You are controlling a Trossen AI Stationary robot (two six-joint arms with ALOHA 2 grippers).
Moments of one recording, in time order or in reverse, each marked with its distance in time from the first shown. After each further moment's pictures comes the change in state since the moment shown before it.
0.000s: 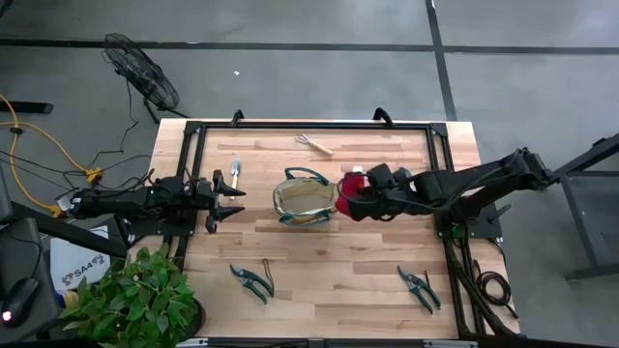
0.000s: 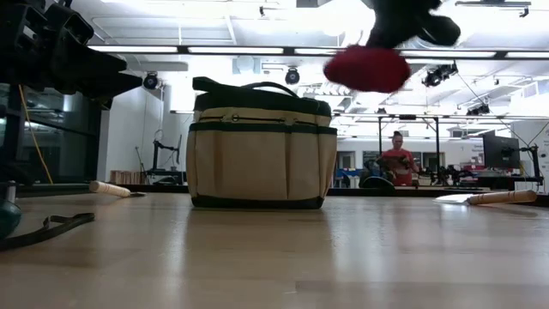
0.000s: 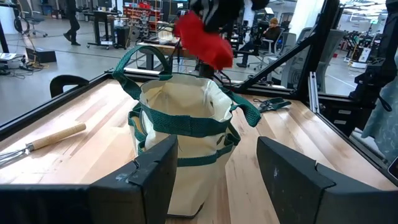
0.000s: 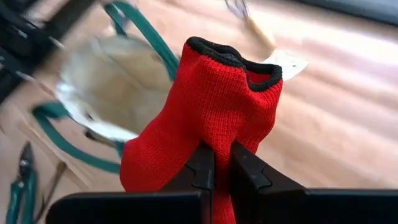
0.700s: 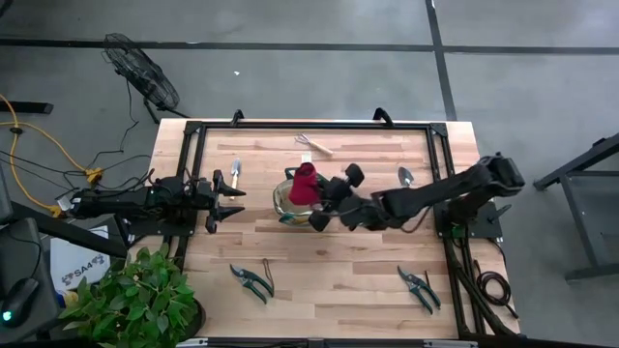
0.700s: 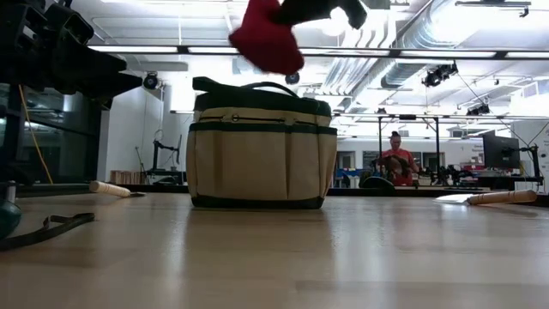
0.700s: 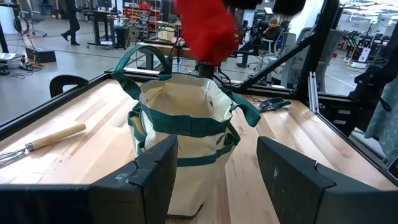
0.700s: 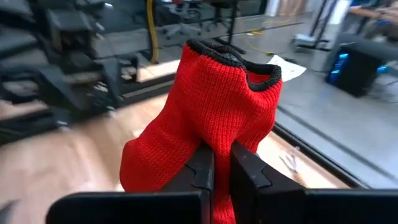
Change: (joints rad) left arm 0.000 0.000 0.000 0.000 0.001 0.000; right arm 0.021 0.270 0.021 0.807 0.277 -0.799
